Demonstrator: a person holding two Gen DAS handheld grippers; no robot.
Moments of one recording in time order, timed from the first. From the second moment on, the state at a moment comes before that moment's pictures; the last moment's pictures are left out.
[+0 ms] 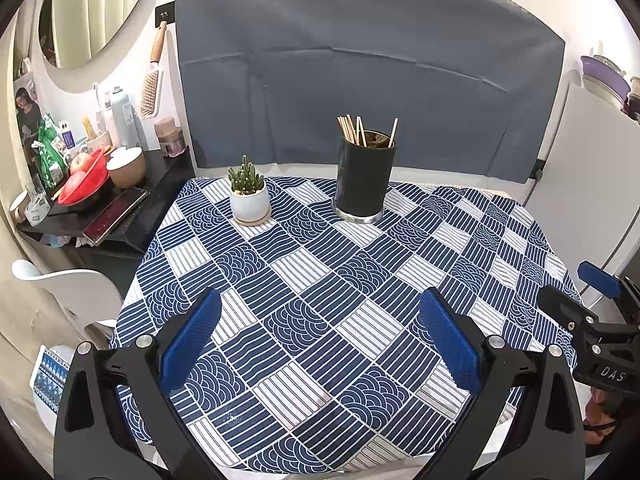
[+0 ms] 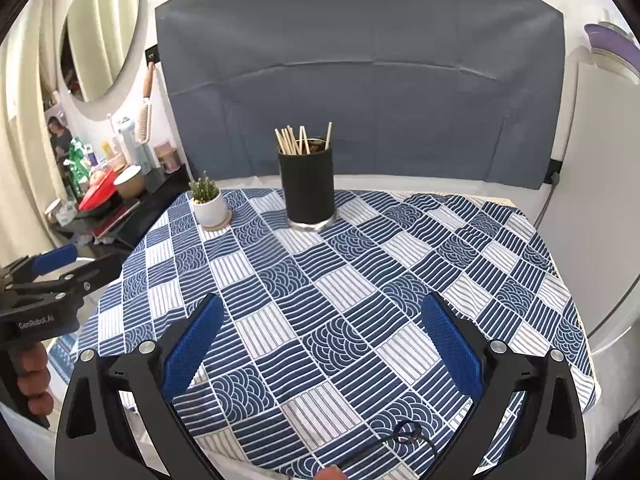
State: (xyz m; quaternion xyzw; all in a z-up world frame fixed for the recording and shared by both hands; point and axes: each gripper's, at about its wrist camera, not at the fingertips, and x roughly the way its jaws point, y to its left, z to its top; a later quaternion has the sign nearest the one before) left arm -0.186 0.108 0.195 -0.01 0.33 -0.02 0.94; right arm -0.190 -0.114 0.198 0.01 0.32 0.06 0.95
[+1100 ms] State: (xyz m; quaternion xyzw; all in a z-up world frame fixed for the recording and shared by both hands) left arm -0.190 0.115 0.191 -0.02 0.34 -0.03 0.94; right arm -0.187 -0.106 0.192 0.01 0.33 0.07 0.94
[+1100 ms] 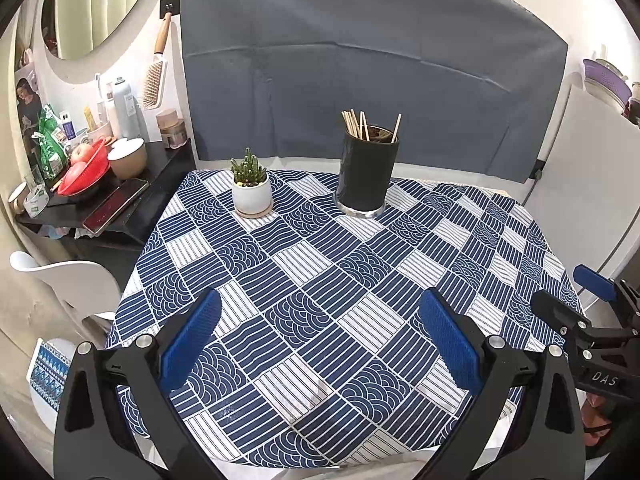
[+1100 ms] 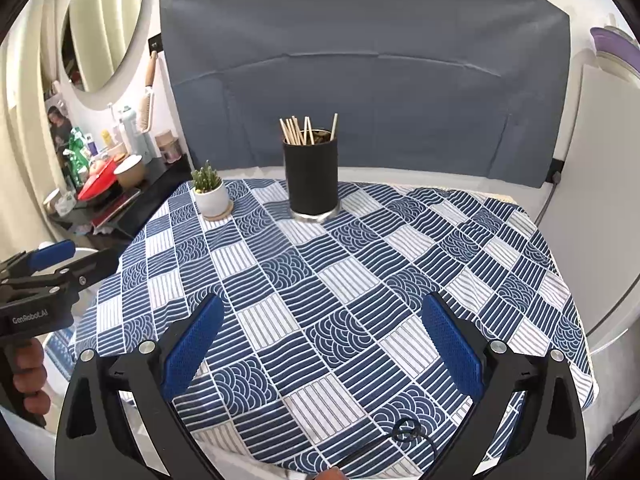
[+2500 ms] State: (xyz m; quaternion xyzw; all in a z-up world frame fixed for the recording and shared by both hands) left arm -0.187 0.106 0.188 -0.03 0.35 -0.01 0.94; right arm -0.184 -0.118 0.195 0.00 0.32 0.08 0.94
